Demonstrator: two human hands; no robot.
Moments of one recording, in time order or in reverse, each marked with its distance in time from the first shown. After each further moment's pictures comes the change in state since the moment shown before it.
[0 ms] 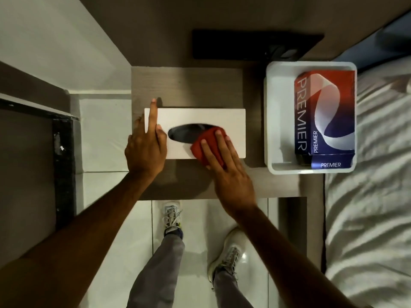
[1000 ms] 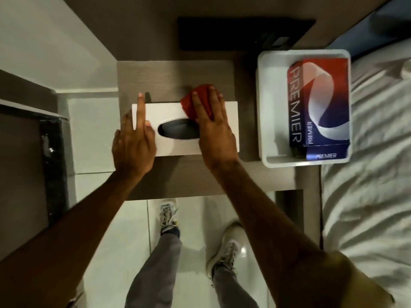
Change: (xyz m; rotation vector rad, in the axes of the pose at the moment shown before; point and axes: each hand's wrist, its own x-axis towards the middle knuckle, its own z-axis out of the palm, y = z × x) left_hand -0.002 -0.005 0.003 0.013 0.026 0.105; right_hand 0.088 -0.007 -0.012 0.098 0.013 0.135
